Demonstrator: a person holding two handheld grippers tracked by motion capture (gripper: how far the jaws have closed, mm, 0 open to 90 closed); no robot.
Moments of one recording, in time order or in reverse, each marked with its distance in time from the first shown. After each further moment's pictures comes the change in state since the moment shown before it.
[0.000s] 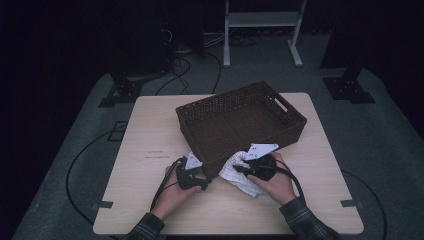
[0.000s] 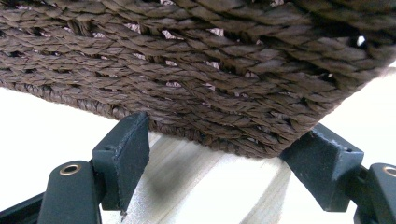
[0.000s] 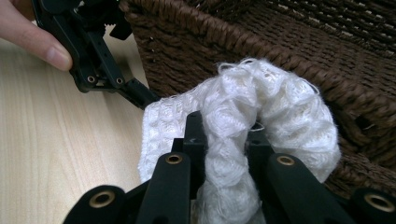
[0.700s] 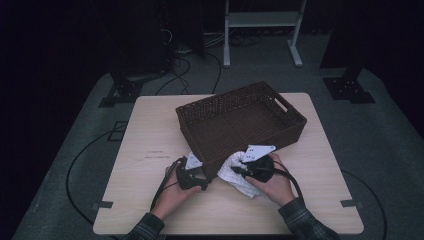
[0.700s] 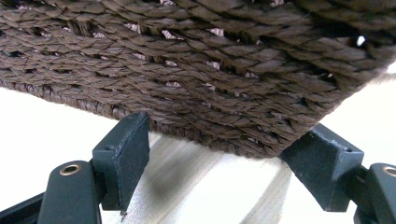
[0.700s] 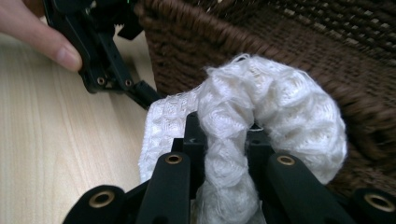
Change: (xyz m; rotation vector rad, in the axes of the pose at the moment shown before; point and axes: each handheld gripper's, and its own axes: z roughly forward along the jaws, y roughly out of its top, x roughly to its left) left arm 0.000 0.000 0.000 0.003 0.000 0.004; right arm 0.008 0.004 0.002 0.009 0.000 -0.031
